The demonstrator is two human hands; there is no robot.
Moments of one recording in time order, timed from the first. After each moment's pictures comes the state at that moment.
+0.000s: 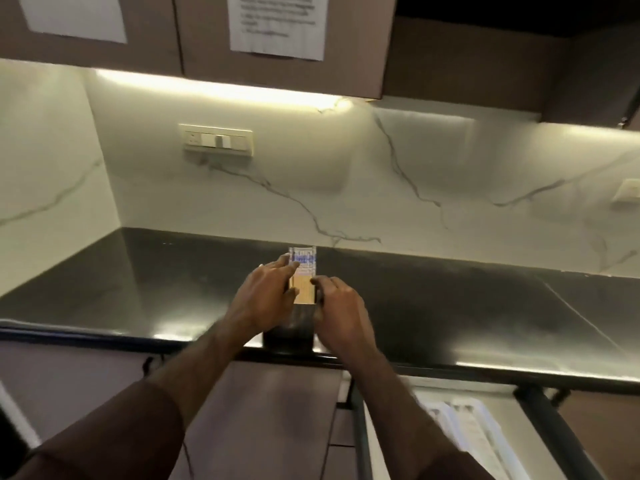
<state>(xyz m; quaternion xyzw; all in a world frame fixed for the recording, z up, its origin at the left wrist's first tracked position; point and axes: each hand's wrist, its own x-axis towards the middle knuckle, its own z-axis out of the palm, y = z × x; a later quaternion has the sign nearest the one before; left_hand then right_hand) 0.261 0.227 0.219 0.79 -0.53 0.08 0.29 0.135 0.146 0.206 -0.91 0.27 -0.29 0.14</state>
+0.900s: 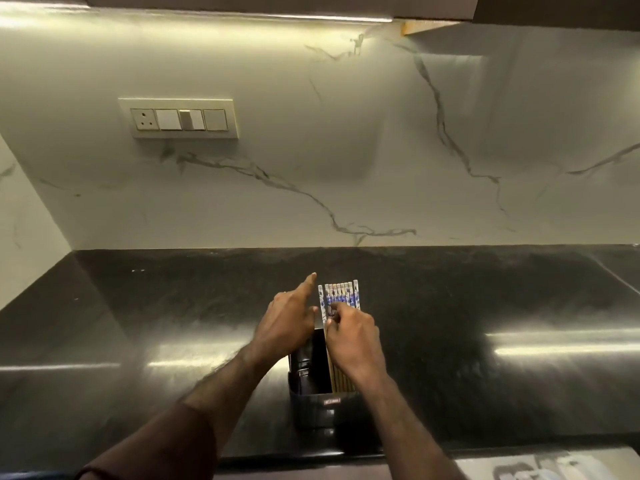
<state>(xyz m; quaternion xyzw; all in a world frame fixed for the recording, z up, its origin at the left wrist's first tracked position) 0.468 0.065 0.136 0.80 -0.50 -0.08 0.32 0.348 0.011 0.128 -0.83 0.43 -0.23 0.26</state>
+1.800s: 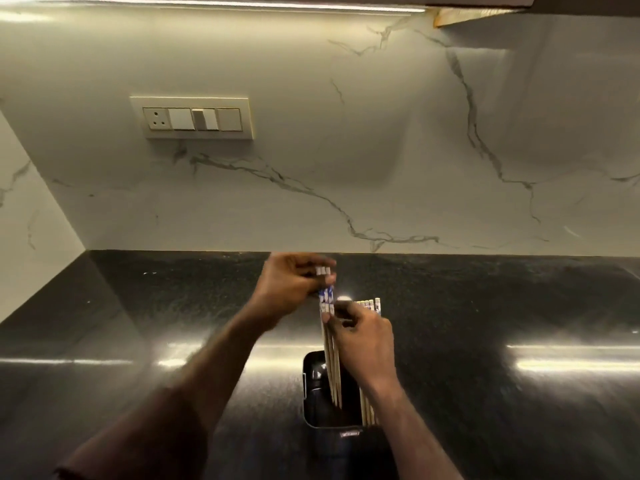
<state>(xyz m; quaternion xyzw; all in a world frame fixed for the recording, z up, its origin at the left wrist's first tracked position) 0.519 0.048 0.192 0.64 -0.43 -0.26 0.58 0.374 0.000 0.140 -0.78 0.36 -0.33 0.39</state>
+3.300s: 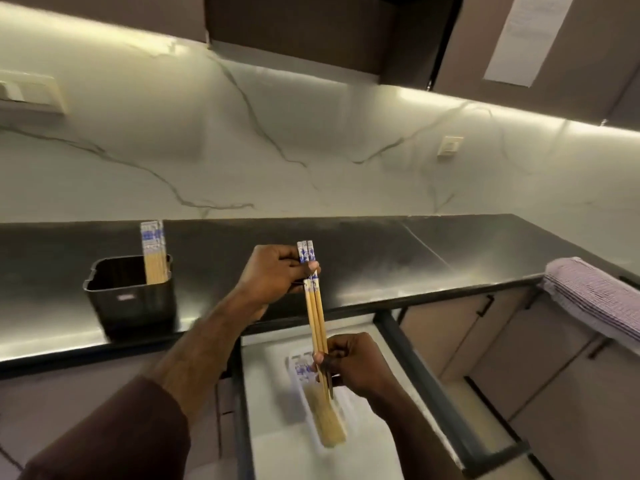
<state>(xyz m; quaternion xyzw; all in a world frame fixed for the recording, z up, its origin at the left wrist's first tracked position) 0.051 0.095 0.231 0.56 -0.44 -0.38 0.59 -0.136 0.079 0.144 -0.70 0.44 -0.23 0.51</state>
